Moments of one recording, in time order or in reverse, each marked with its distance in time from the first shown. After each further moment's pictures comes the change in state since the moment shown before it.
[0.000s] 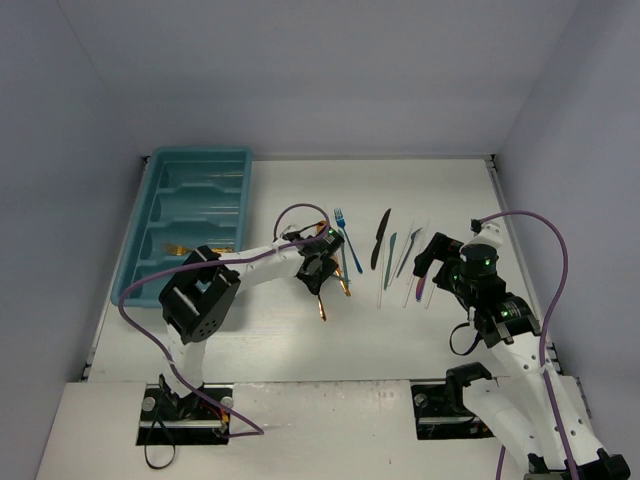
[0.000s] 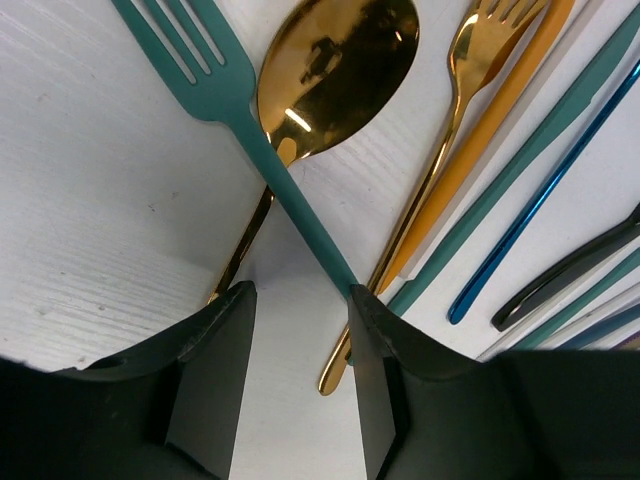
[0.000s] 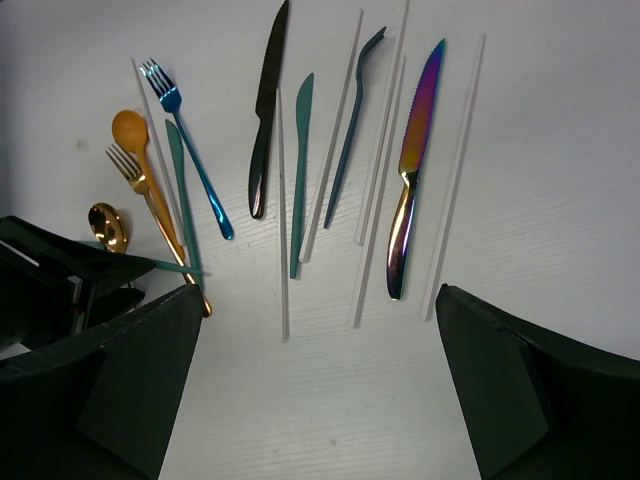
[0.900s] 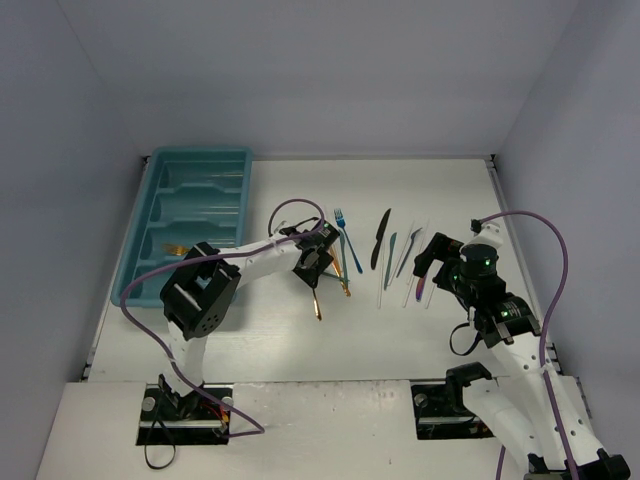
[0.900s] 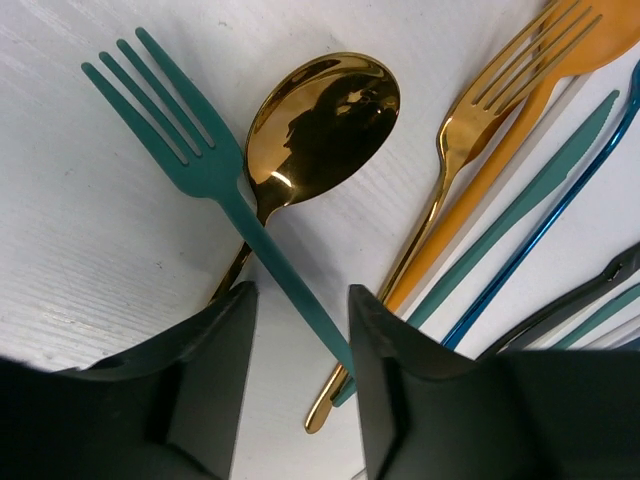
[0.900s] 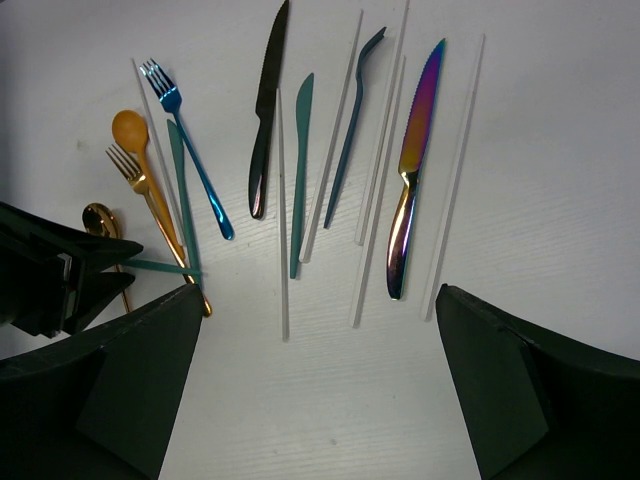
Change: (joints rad) left arm 0.046 0.021 0.027 -0.014 -0.025 -0.007; right arm 0.000 -0.001 0.000 0.000 0.000 0.000
